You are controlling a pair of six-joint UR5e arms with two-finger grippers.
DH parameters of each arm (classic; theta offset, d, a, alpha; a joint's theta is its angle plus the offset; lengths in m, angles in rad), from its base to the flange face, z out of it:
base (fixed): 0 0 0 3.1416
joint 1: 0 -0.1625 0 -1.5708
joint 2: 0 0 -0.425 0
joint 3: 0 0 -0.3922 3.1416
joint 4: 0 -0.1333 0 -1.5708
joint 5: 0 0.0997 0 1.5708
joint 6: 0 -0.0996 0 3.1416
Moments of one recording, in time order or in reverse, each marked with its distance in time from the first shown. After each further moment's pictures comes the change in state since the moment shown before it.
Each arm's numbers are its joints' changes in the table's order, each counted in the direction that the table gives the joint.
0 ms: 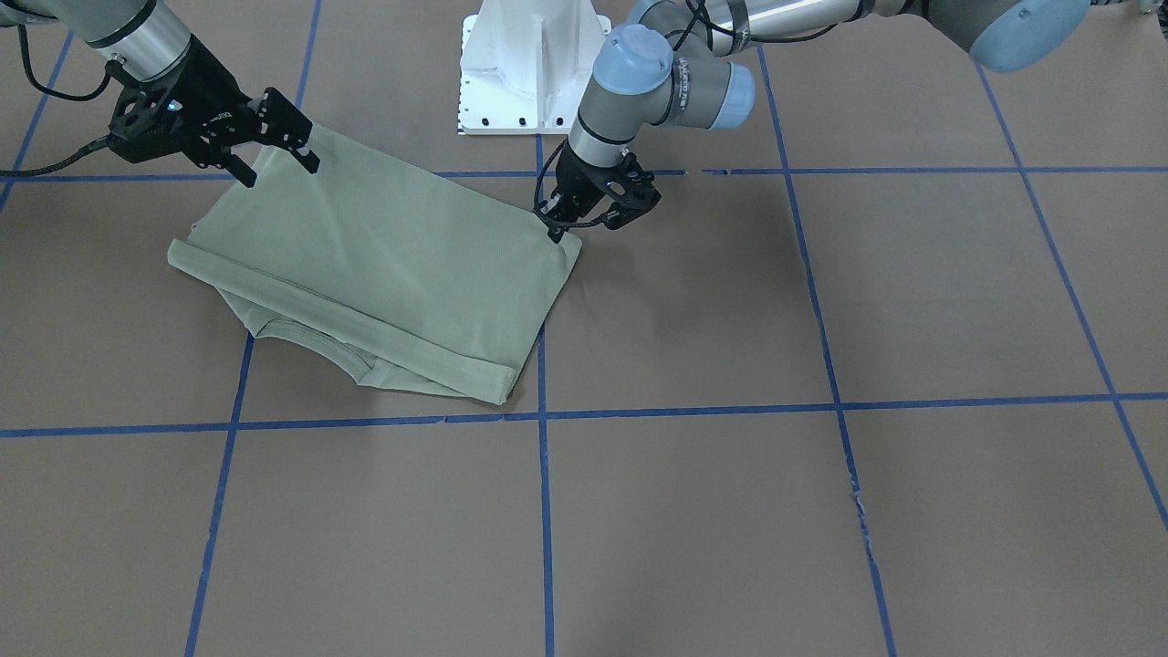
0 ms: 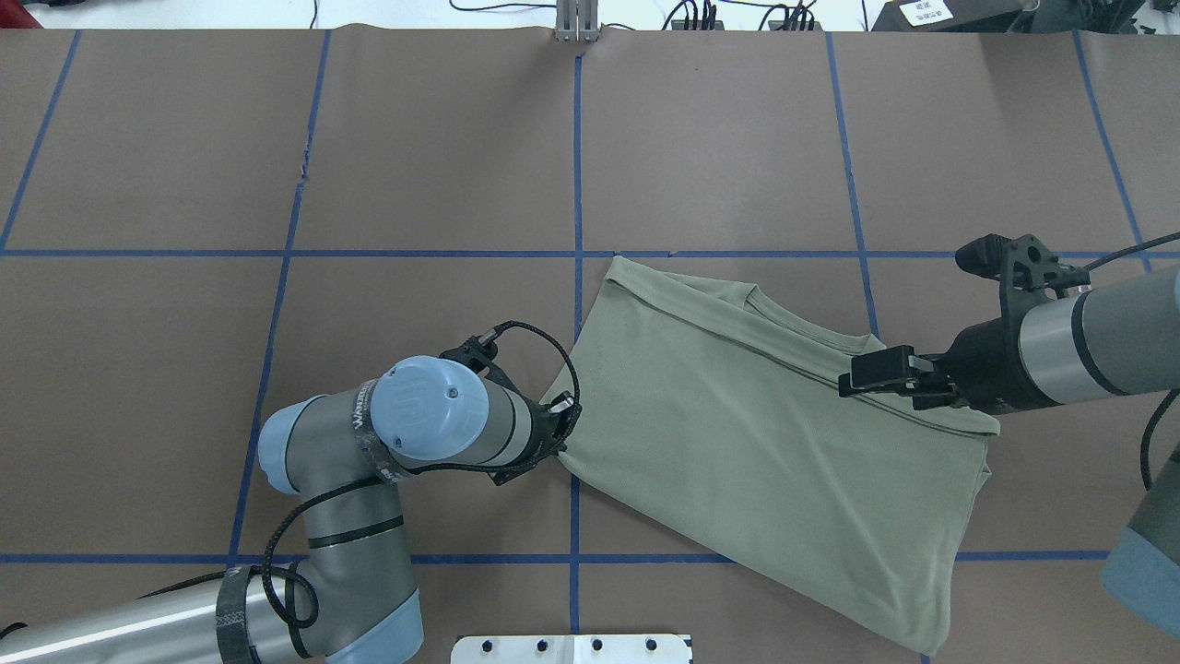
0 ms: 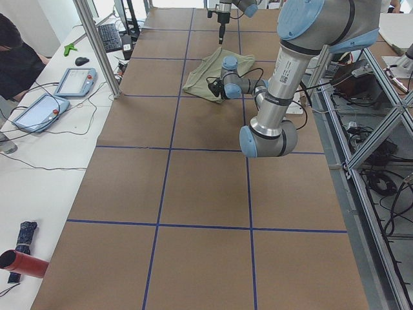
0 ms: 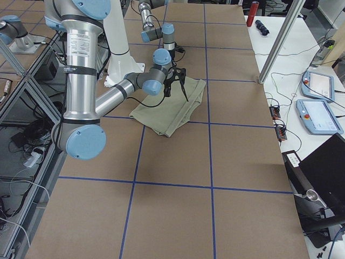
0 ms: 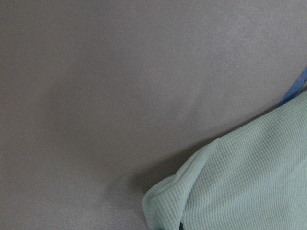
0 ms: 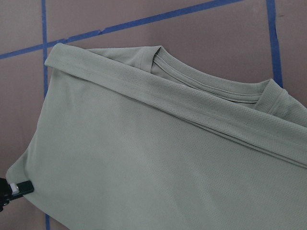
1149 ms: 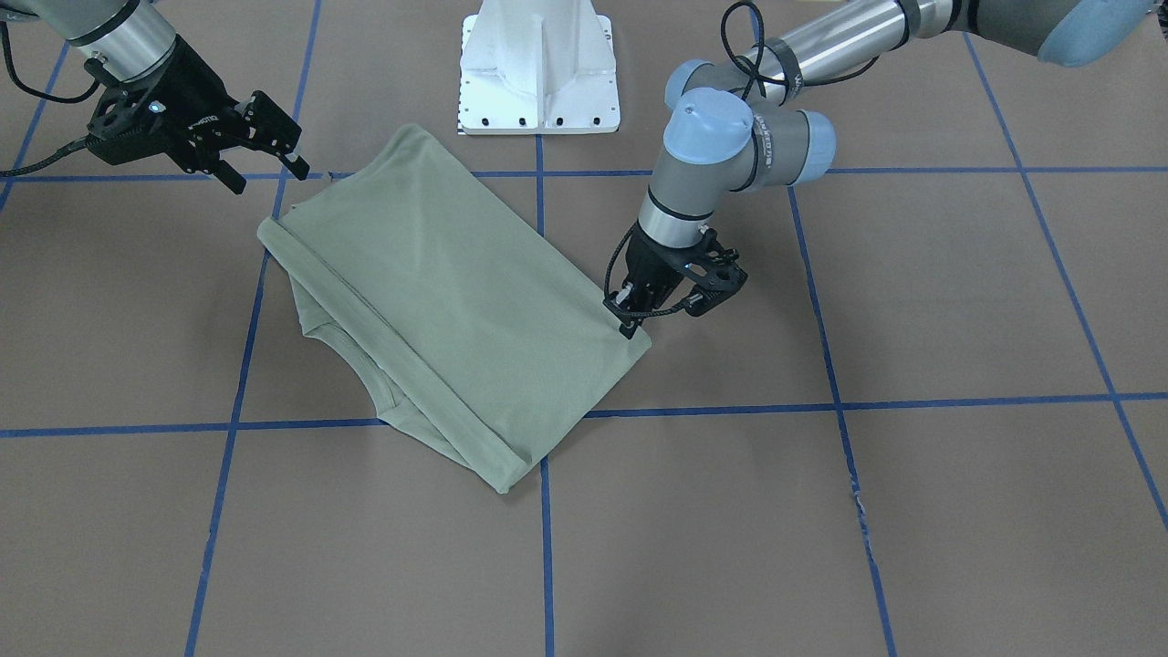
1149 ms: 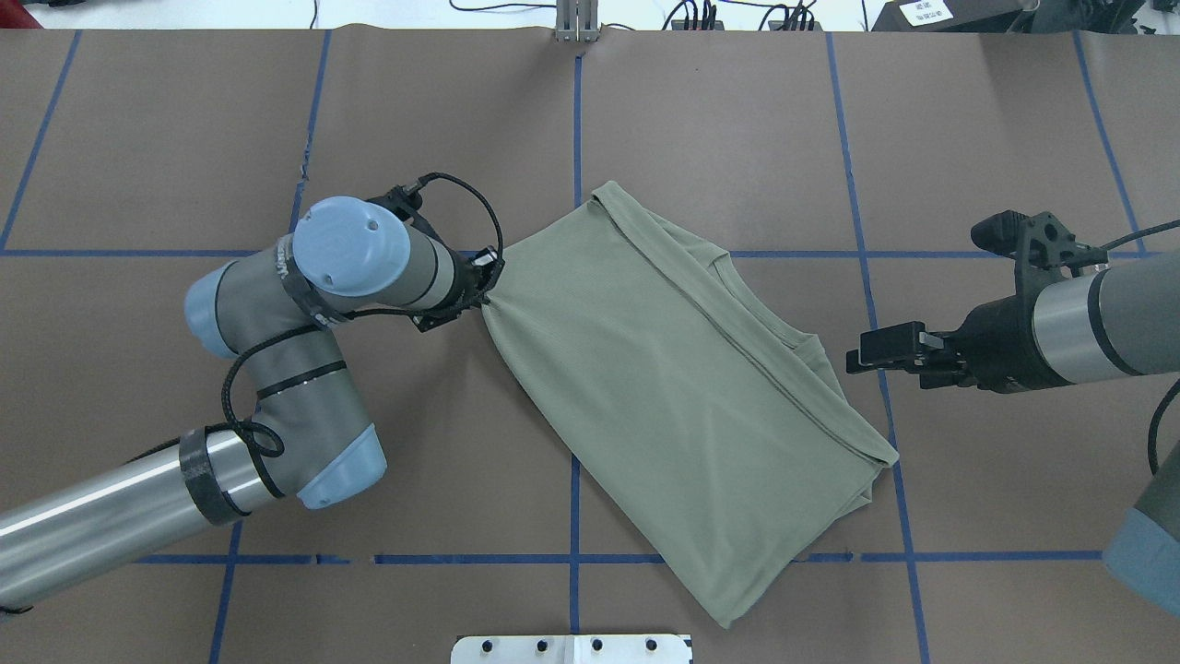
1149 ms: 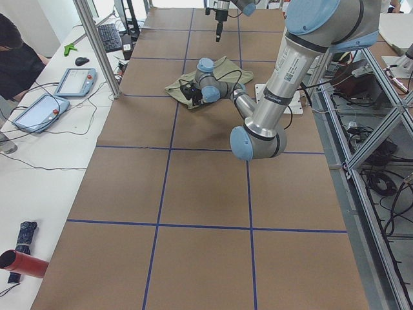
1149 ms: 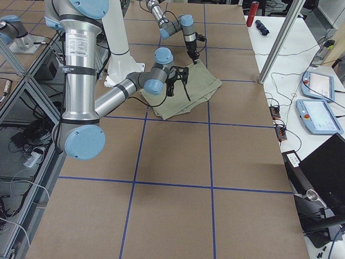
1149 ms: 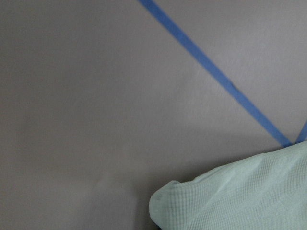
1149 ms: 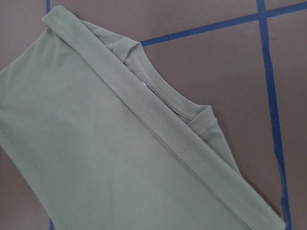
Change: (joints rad) left arm 0.260 0.000 0.093 0.005 -0.001 -0.227; right arm -0.040 0.011 -0.002 0.000 -0.001 0.002
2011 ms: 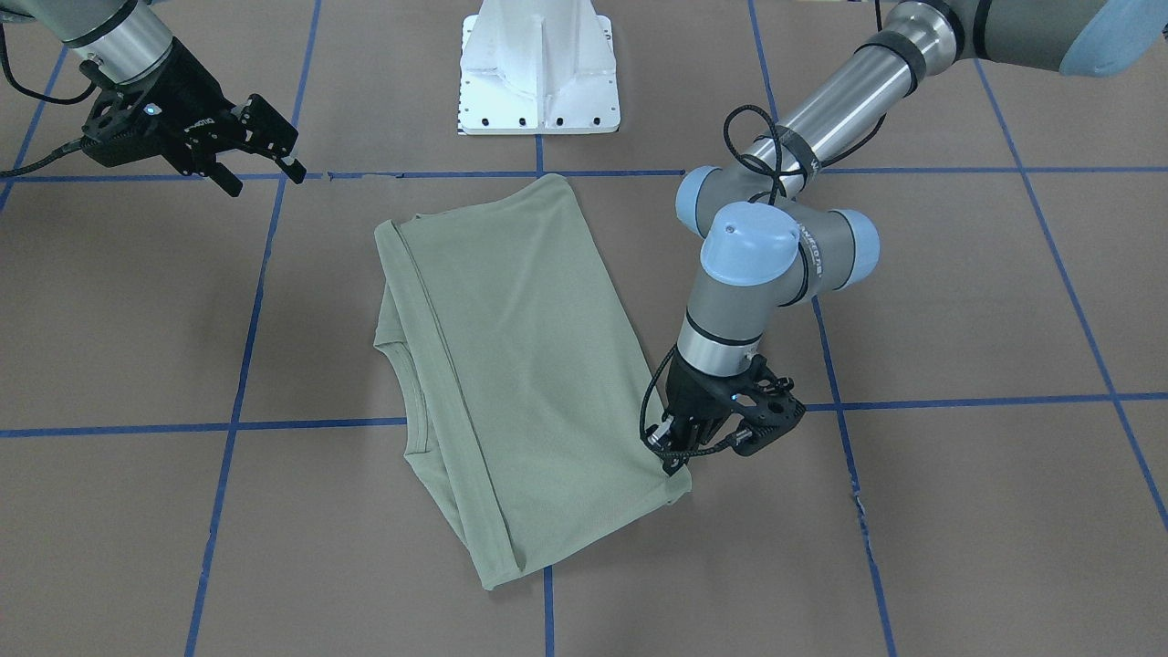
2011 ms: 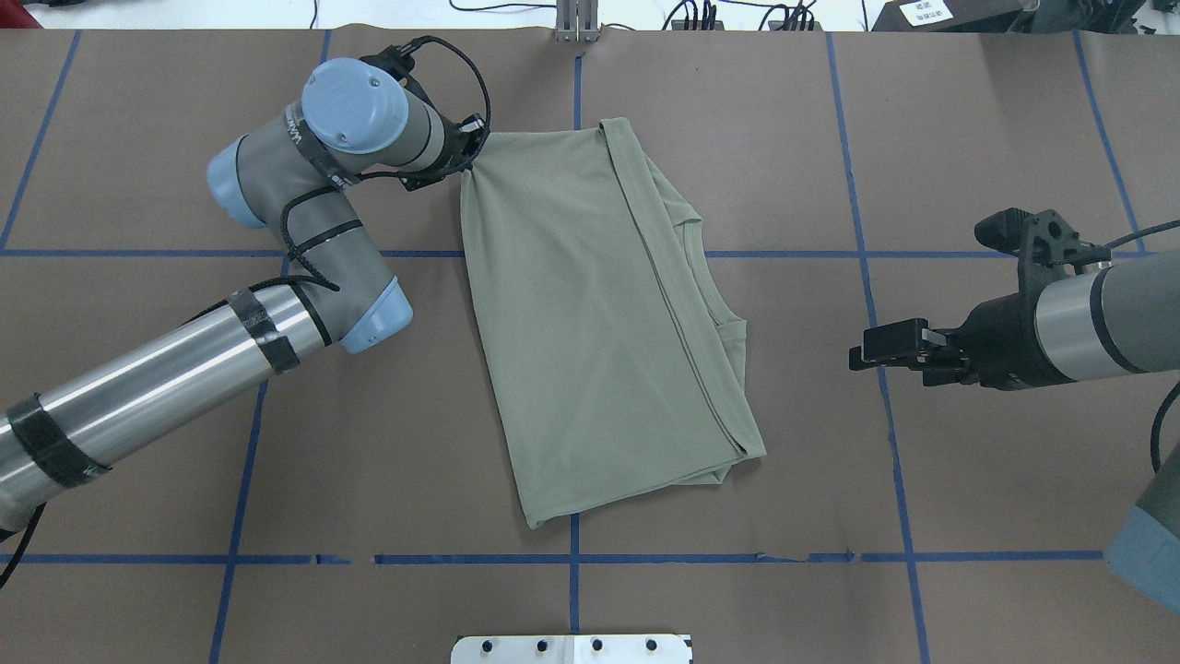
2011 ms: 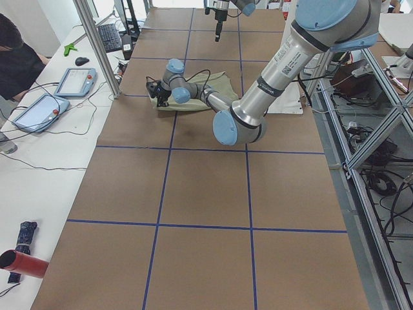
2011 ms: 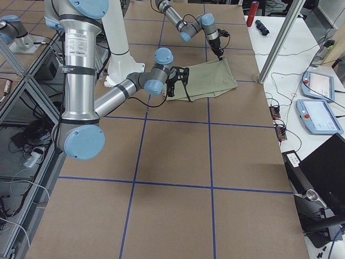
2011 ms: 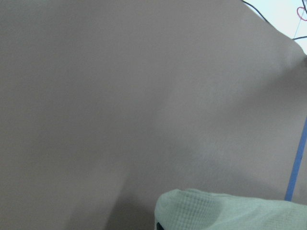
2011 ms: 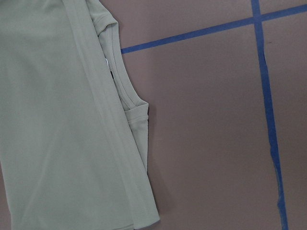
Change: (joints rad) left arm 0.166 -0.223 0.417 0.225 0.050 -0.203; right arm -0.004 -0.004 -0.003 0.000 -0.004 -0.002
